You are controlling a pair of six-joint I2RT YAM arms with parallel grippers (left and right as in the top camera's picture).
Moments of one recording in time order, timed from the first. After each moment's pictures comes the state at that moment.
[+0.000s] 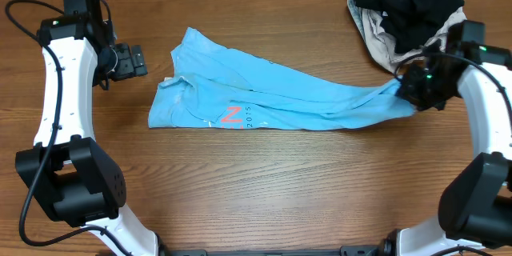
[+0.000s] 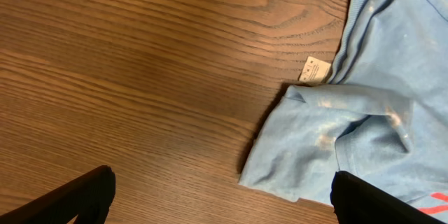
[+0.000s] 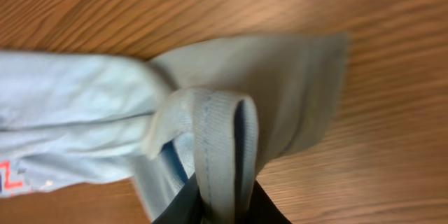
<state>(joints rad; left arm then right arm) 0.19 1.92 1.76 -1.17 -0.05 -0.10 -0.23 1.75 1.44 -1.10 -0.26 0.15</state>
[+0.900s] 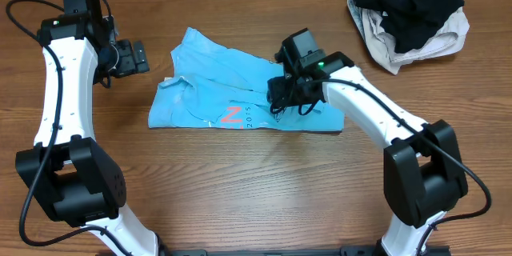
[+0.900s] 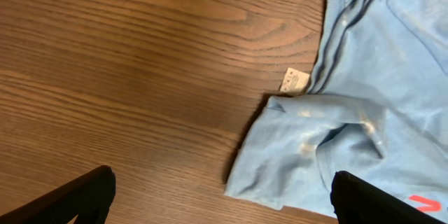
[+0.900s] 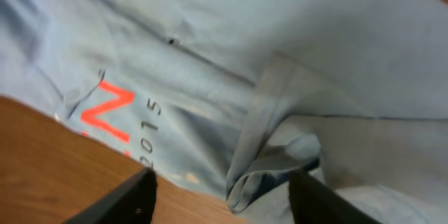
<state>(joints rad) 0.19 1.92 1.76 -1.14 0.00 -0.10 0.46 1.92 1.44 -0.75 -0.22 0.28</state>
